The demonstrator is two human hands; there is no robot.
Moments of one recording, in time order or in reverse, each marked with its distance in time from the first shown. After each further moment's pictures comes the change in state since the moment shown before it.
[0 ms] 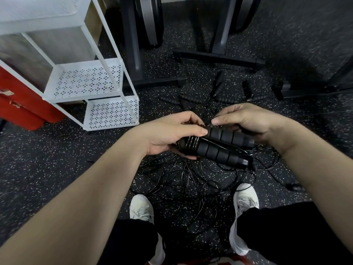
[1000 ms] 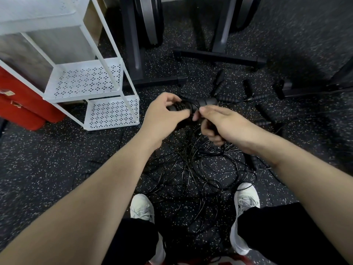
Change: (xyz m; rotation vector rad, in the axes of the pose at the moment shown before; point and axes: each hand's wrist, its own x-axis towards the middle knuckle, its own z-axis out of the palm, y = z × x) left_hand 0.031 -0.016 -0.008 0.093 0.718 0.284; right_hand -0.006 0.001 0.048 -0.158 0.031 -0.173
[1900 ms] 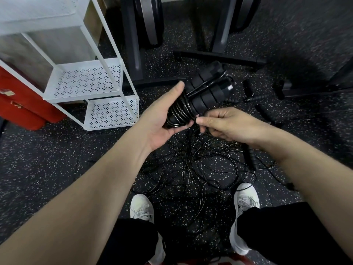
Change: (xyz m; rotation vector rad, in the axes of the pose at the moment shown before) left_hand -0.018 0.028 -0.011 -0.628 -0.308 -0.231; right_hand -0.001 0.002 -0.021 -0.172 -0.095 -0.033
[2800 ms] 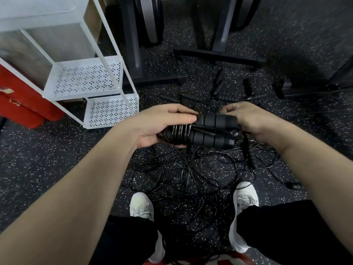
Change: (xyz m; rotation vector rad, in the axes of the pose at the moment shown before) left_hand -0.002 0.010 -0.021 0.436 -0.210 -0.244; right_hand 0.010 0.019 -0.022 0.092 0.154 0.135
